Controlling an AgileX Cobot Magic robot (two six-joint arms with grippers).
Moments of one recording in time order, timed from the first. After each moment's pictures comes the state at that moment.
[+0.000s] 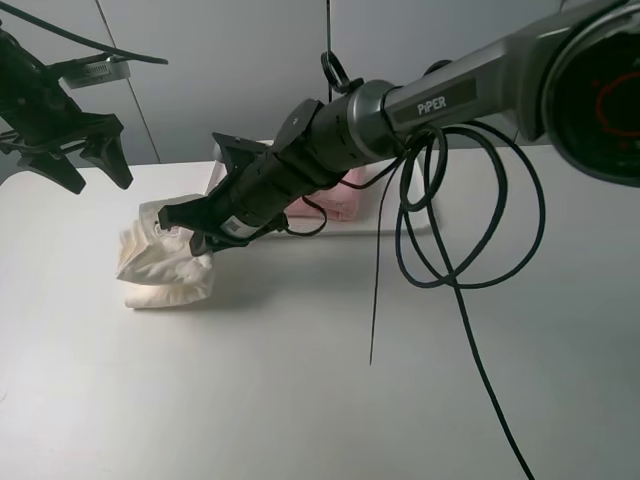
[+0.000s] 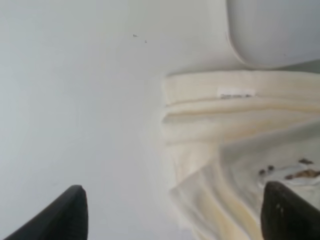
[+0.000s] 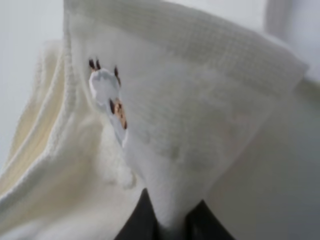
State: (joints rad) left arm 0.02 1.95 -1.53 -0.22 1.12 0.23; right arm 0.76 2.28 -1.57 0.99 0.50 -0.51
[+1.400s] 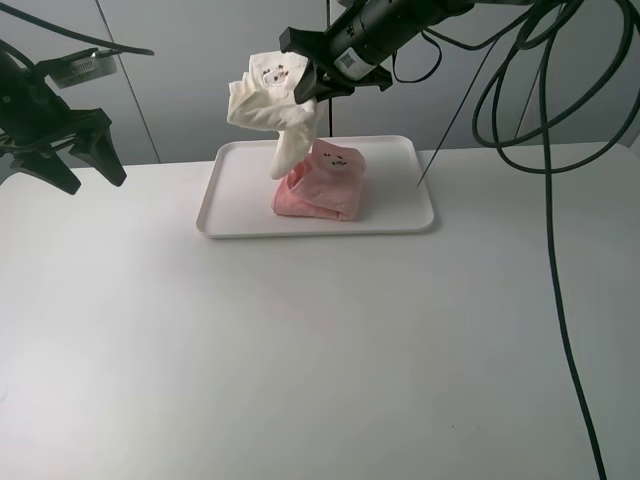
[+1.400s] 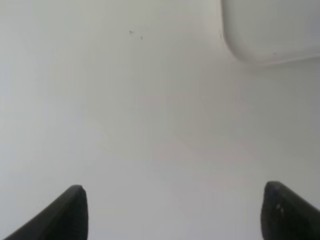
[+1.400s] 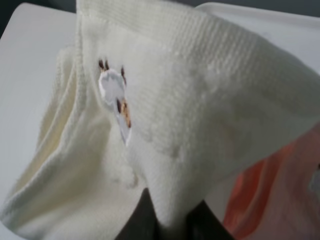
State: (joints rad) left arm 0.07 1.95 -1.53 -0.29 1.15 0.29; right arm 0.38 2.24 -1.95 0.70 0.84 -0.25
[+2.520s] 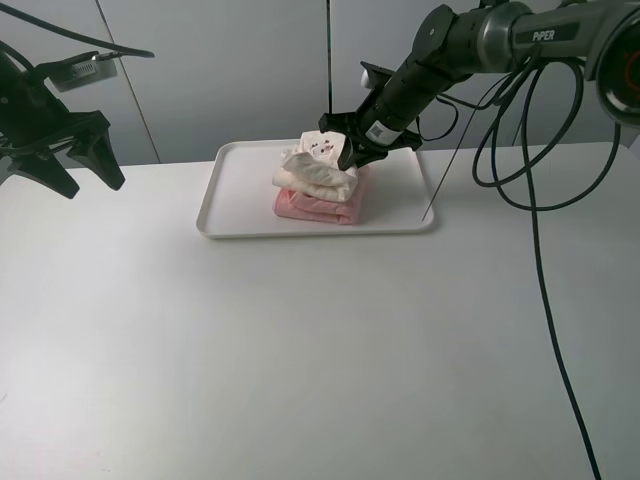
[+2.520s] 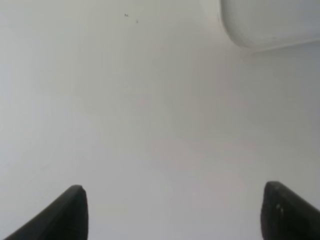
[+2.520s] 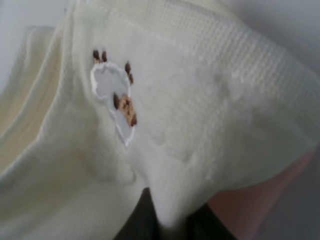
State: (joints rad) left arm 0.07 1.95 -1.53 -0.29 1.18 0.29; right arm 0.32 2.40 -1.93 0.51 0.85 -0.17
